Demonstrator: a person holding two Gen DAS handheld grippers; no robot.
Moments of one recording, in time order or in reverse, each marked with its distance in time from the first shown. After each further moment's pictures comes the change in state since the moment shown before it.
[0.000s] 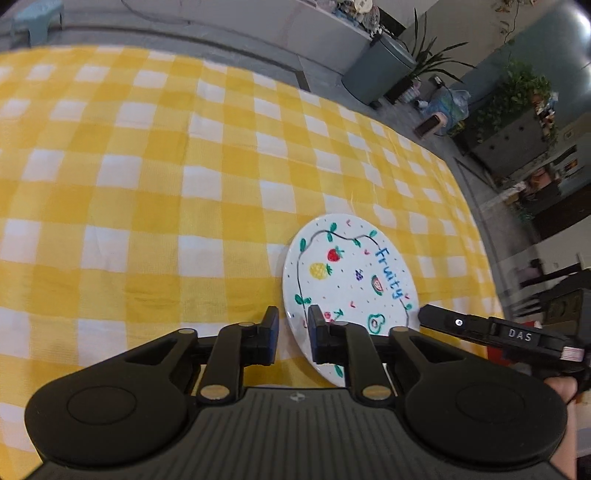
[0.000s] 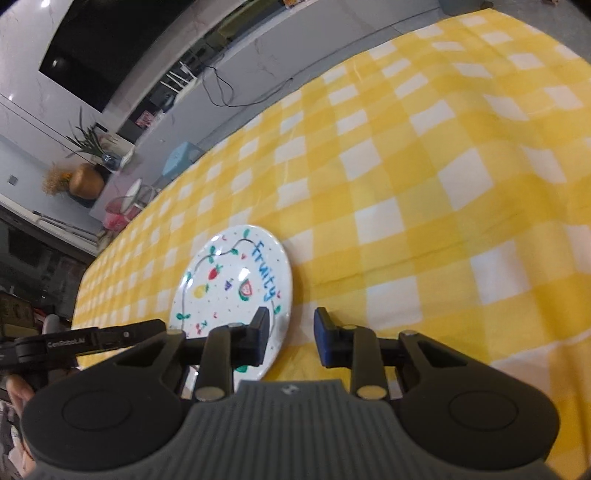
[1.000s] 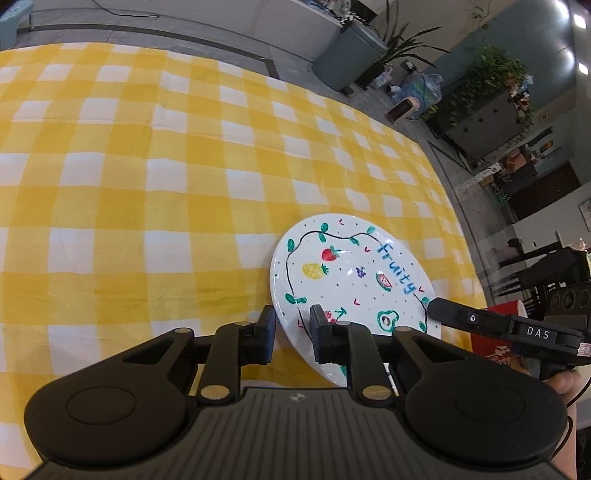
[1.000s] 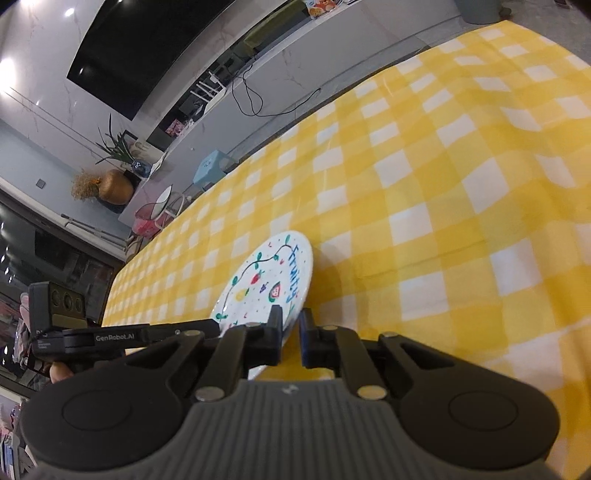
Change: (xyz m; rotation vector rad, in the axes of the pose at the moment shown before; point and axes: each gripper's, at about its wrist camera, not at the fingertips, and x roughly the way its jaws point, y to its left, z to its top) left arm 0.005 -0.011 -0.002 0.069 0.016 -0.069; right arm -0.031 0.012 -0.010 -0.018 -0.038 0.076
